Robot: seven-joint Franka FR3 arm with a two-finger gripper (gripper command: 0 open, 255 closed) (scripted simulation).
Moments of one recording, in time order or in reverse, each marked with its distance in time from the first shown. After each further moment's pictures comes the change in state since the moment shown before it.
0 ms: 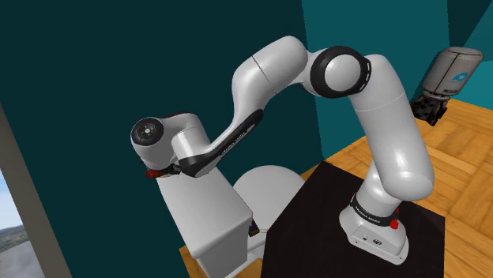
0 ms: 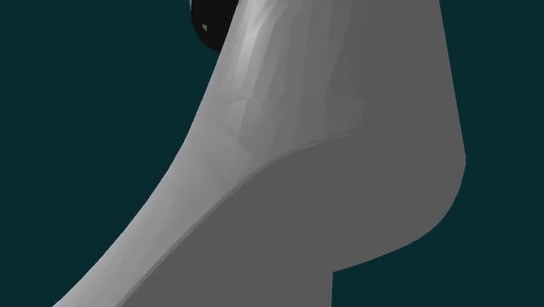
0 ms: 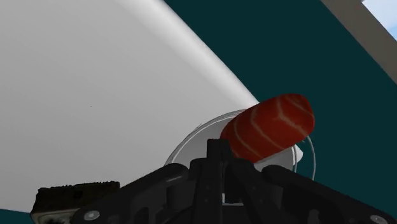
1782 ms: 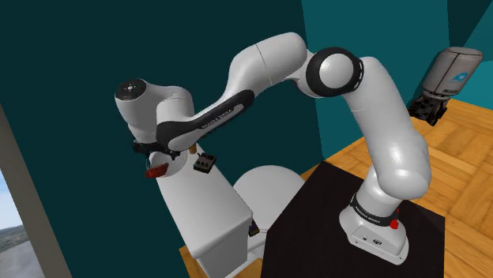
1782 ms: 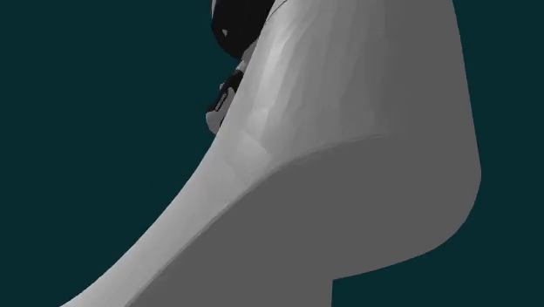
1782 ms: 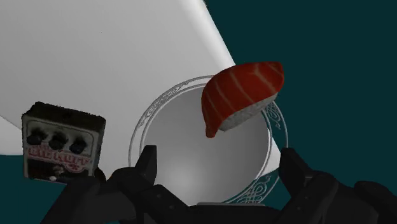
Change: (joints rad) arm -0.089 0.059 0.120 0.213 0.203 -0.178 -0.490
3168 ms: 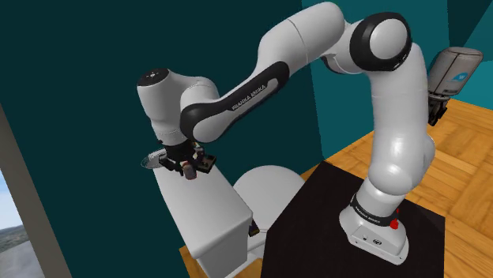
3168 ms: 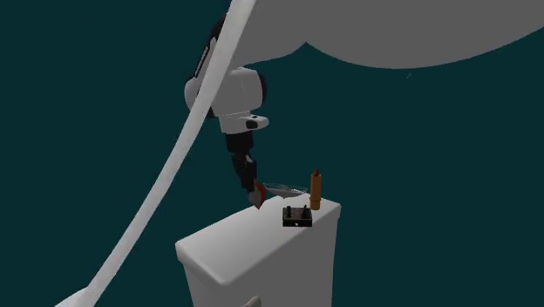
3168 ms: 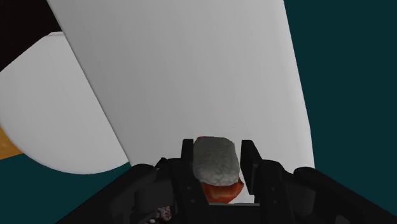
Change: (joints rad) arm -0.265 -0.254 0.254 -0.376 0.300 -0.046 -0.300
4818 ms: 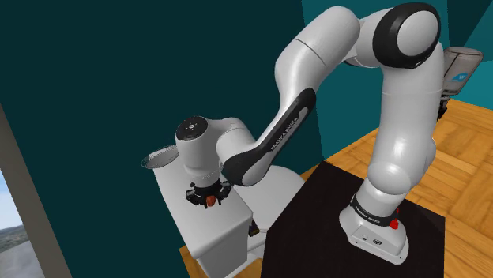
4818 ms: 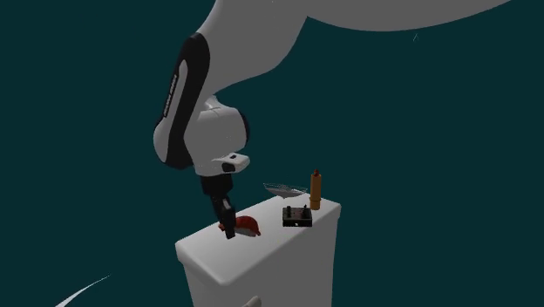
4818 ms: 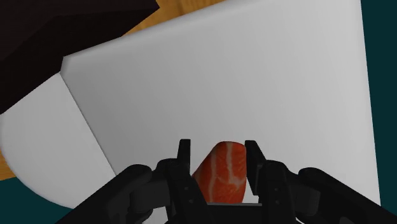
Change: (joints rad) arm -0.026 -0.126 0.032 -0.397 -0.002 0.281 0.166
